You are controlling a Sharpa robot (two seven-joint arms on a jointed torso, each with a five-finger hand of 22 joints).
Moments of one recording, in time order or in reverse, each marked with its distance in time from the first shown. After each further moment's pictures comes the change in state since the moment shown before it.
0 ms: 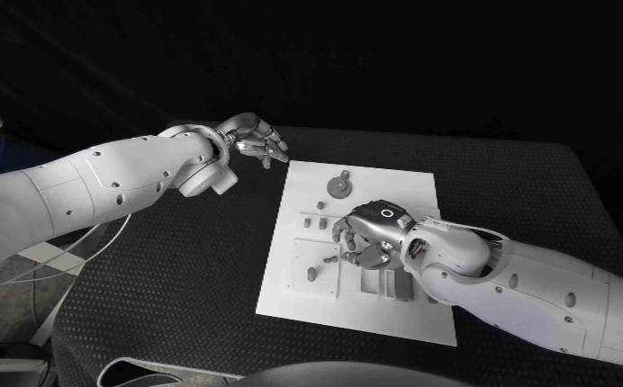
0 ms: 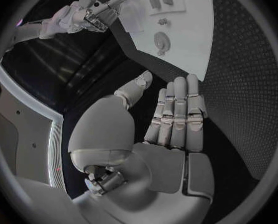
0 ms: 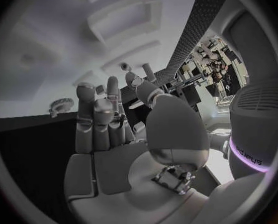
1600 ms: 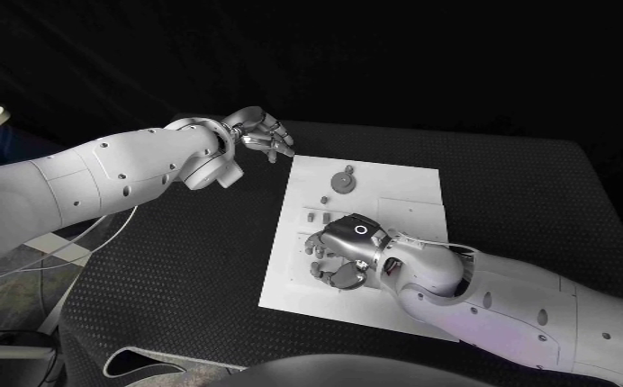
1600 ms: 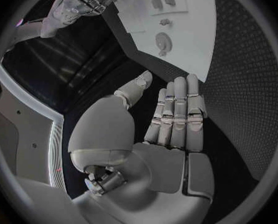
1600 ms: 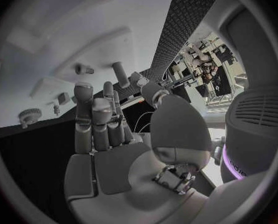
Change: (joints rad) left arm 0.000 0.000 0.000 0.007 0.000 -0.001 0.001; left_hand 0.000 0.000 0.000 0.000 0.000 0.000 0.000 0.000 0.000 0.000 0.000 0.000 -0.001 0.000 0.000 0.000 0.001 0.000 0.000 0.000 0.000 0.001; right arm -0.037 0.081 -0.039 0.036 -0.049 -0.044 -0.015; right_hand -0.058 -0.037 0.036 0.027 0.000 -0.057 0.046 -0.037 -0.022 -0.090 0.074 -0.225 -0.364 0.000 0.055 -0.006 0.009 -0.016 -0.001 0.008 0.000 0.000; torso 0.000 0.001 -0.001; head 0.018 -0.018
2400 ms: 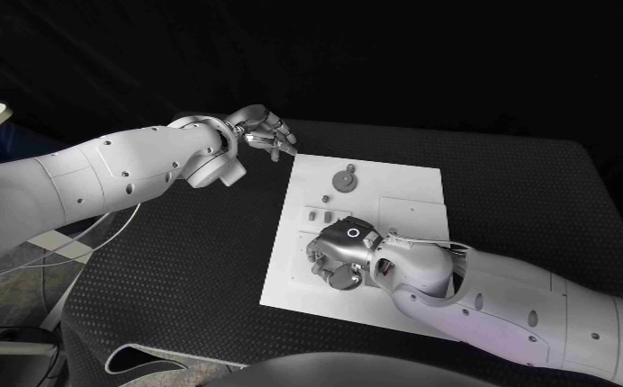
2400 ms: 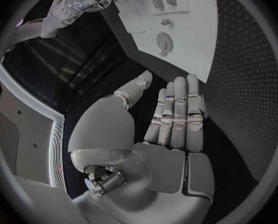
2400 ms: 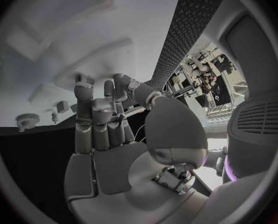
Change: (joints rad) left arm 0.000 0.003 0.000 0.002 0.000 -0.001 0.003; left_hand 0.000 0.000 0.000 0.000 0.000 0.000 0.000 0.000 0.000 0.000 0.000 0.000 0.000 0.000 0.000 0.000 0.000 -0.005 0.000 0.000 0.000 0.000; right arm 0.000 0.034 -0.003 -0.022 -0.073 0.109 -0.035; right_hand 0.036 0.070 0.042 -0.053 0.000 0.042 -0.018 0.014 0.012 0.025 -0.014 0.015 0.011 0.004 -0.011 -0.010 0.003 0.001 -0.001 0.008 0.000 0.000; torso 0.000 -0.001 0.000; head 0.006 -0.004
